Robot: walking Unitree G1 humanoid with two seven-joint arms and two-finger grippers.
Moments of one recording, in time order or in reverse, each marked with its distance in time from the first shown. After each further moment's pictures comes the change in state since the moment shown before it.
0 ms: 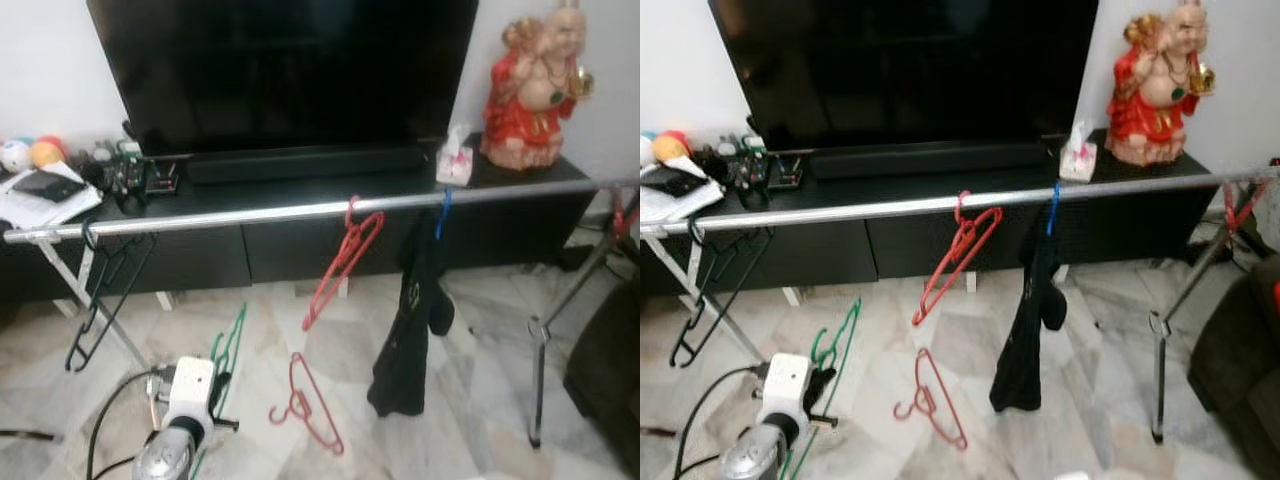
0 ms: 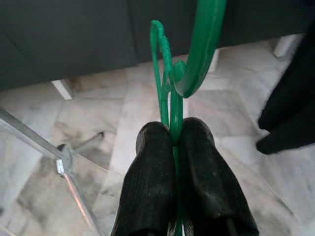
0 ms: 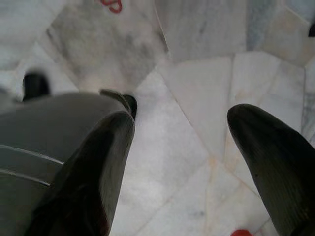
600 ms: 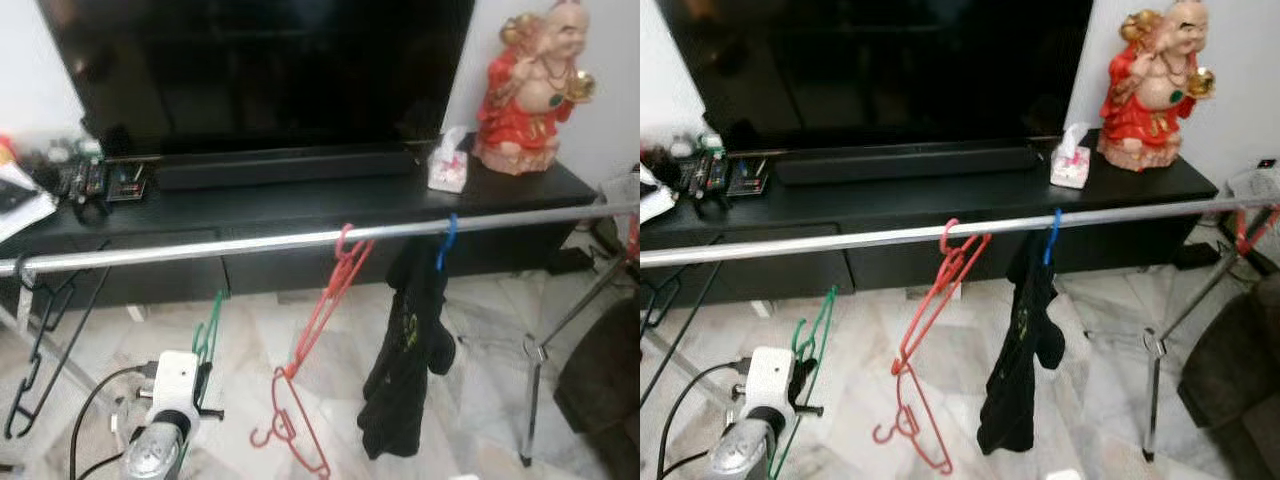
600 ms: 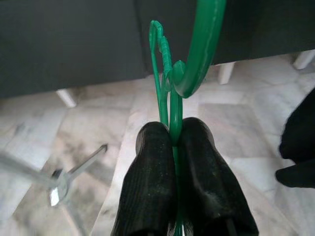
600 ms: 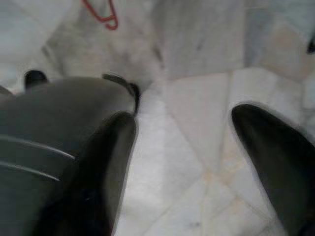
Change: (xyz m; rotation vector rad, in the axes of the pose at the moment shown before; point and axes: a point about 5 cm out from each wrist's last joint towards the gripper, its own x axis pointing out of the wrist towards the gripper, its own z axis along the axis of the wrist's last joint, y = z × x) left arm -0.003 0.013 0.001 -0.008 -0.020 0.104; right arm 0.002 0.005 0.010 -0.025 -0.013 0.026
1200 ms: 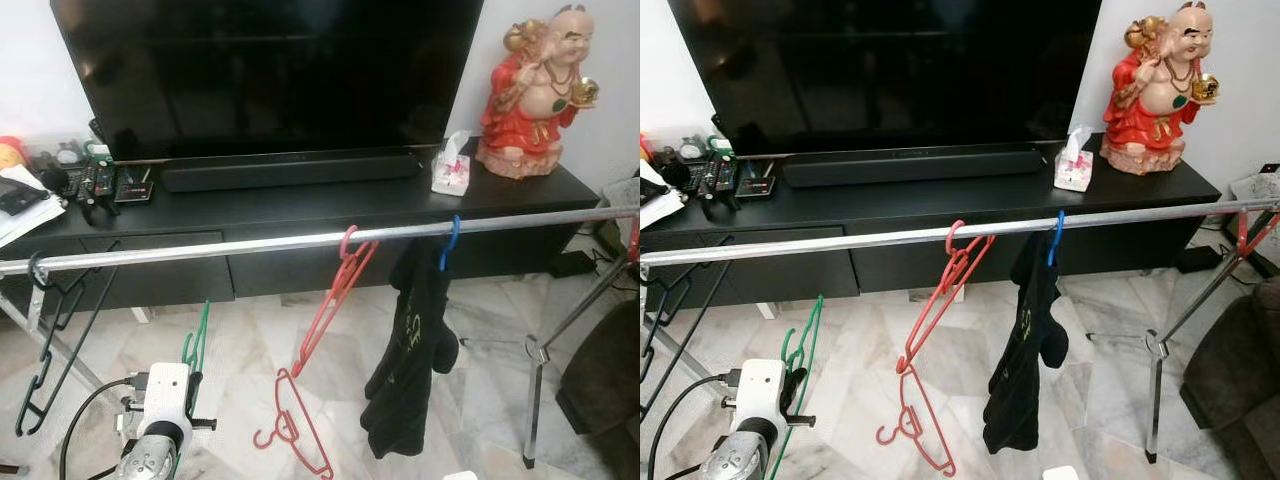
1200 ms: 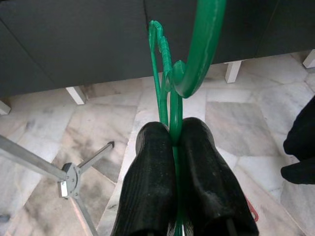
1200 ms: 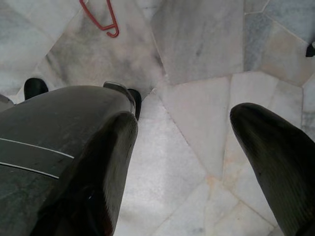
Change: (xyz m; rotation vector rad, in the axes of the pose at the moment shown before) left arm -0.005 0.005 -0.005 -0.002 0.011 0.034; right arm 0.000 0.001 0.002 -0.002 -0.011 0.007
